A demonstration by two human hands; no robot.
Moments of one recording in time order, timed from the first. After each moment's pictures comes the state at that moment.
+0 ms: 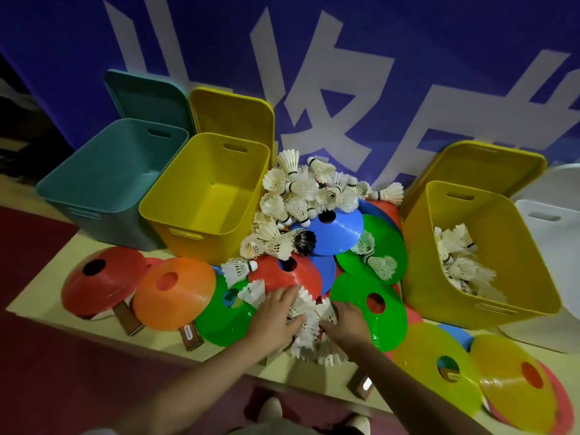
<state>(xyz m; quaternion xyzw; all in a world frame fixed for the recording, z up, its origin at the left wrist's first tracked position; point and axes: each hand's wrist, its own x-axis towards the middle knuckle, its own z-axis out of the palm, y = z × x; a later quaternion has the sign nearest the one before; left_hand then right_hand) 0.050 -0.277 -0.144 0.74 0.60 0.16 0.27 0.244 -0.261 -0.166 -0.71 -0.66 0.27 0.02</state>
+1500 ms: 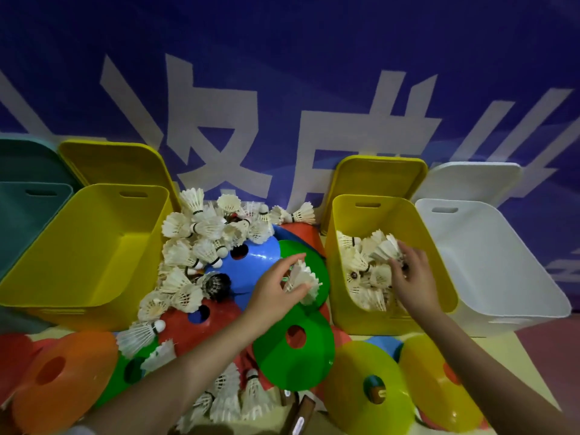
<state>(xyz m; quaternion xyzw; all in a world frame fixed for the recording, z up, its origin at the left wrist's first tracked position) 0.218 -0.175 -0.038 0.68 0.48 0.36 0.43 0.501 -0.192 -0.038 -0.72 -0.59 0.08 0.36</state>
